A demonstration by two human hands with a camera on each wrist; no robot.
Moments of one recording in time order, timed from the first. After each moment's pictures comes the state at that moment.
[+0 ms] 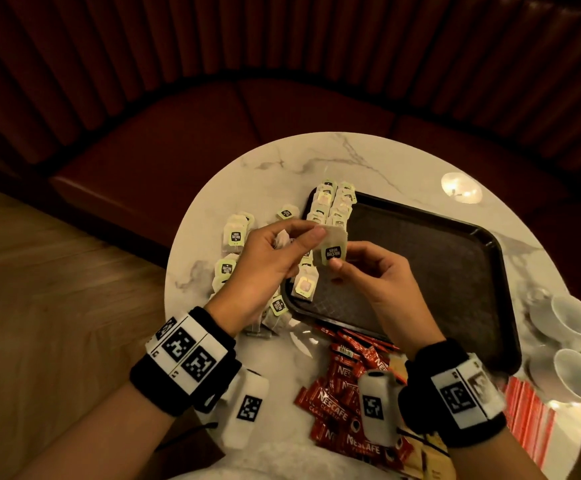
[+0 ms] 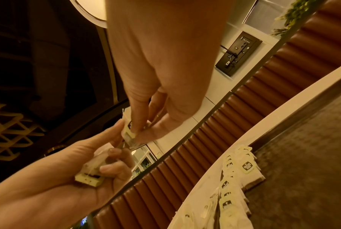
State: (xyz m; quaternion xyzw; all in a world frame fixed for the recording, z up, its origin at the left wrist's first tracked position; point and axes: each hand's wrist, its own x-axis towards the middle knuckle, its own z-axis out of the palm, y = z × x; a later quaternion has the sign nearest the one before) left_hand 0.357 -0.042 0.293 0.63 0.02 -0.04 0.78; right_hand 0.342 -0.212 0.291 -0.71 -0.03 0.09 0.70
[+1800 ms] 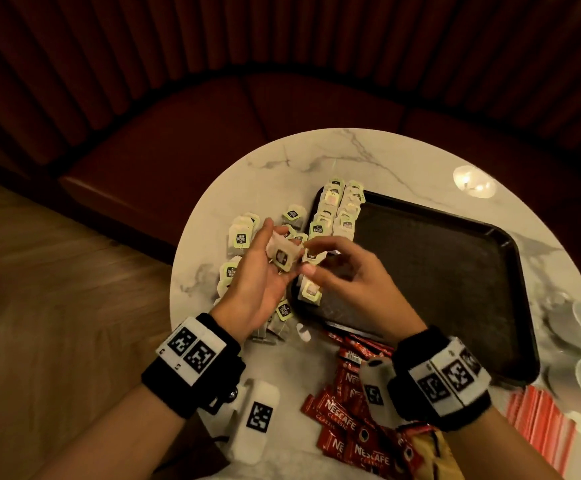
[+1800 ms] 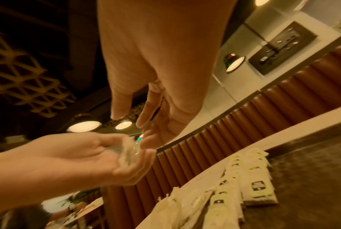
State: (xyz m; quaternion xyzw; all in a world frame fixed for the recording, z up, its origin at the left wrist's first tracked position) left_hand 0.373 -0.035 0.267 0.40 0.21 -0.11 0.89; right_hand 0.366 -0.192 0.277 -0.79 -0.11 0.13 0.59
